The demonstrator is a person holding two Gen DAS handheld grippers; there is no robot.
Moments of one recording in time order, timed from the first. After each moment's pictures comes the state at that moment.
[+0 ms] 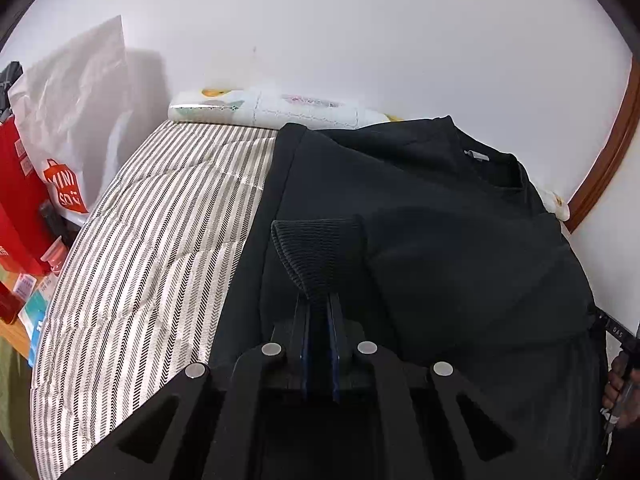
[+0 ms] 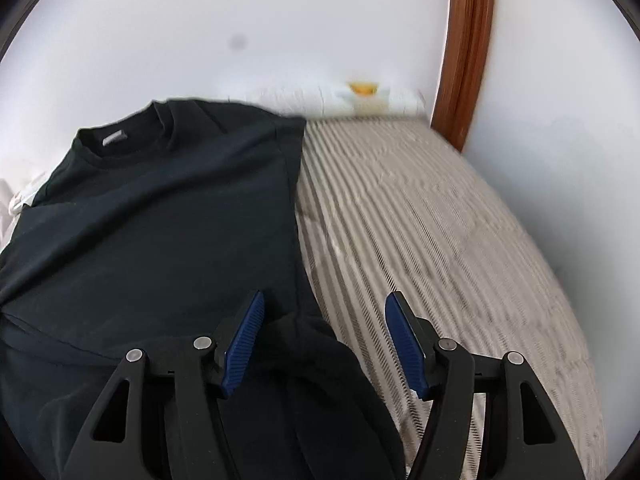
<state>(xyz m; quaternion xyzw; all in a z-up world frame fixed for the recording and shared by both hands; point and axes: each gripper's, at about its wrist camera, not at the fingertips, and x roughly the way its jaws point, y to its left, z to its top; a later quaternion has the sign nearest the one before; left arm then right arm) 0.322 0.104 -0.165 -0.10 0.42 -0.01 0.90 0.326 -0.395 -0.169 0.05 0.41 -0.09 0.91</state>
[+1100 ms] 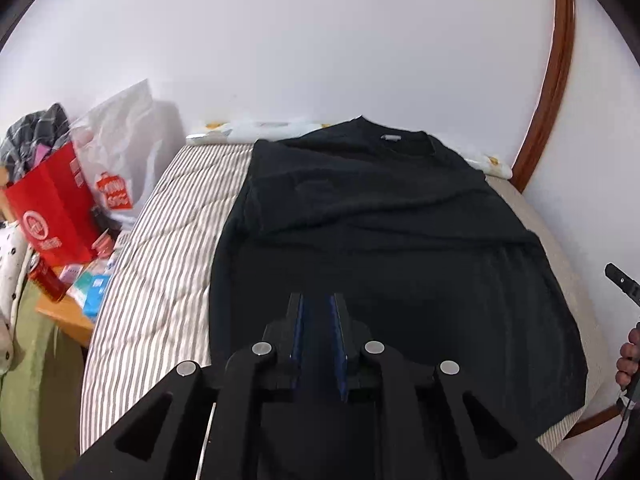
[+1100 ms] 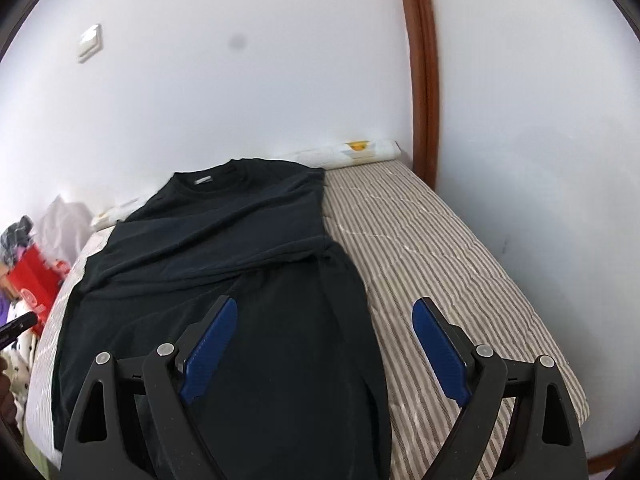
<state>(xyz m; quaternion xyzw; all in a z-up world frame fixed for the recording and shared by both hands) 0.129 0.056 -0.091 -0.05 0.39 -0.02 0.92 0.118 -0.397 -0.078 0.08 0.32 -0.05 0.94</state>
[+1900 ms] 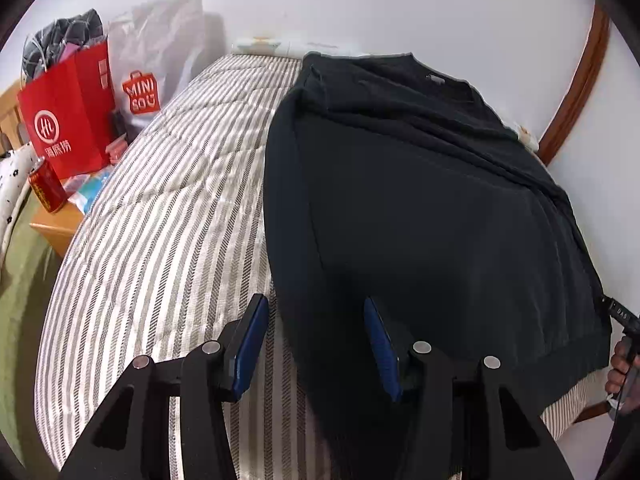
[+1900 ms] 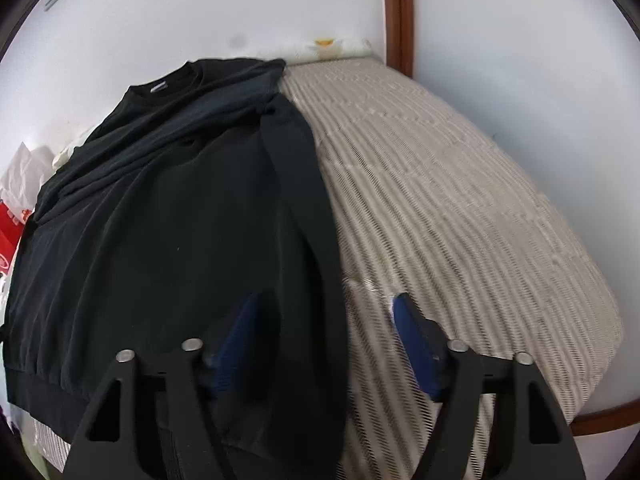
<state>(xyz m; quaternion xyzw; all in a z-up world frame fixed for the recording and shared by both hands) 0.089 0.102 -0.180 -0.09 0.44 0.00 0.89 0.112 -0.418 -0.203 0.09 0.43 -0.07 0.89</state>
